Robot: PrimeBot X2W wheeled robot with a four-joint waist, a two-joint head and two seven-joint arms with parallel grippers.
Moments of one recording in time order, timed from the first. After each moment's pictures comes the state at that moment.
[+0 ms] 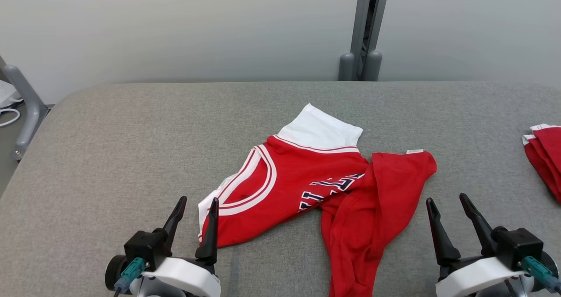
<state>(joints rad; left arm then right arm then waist) -0.10 0.05 -0.23 0.35 -0.32 -0.02 -0.26 -0.03 -0.09 0.08 0.23 0.20 0.13 -0.23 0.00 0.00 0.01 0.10</state>
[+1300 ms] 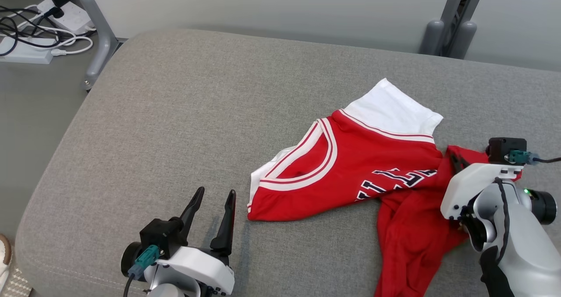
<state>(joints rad) -0.16 0.05 -0.31 0.39 -0.37 -0.02 -0.26 -0.56 -0.05 -0.12 0.85 0.08 0.13 0.09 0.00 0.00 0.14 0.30</state>
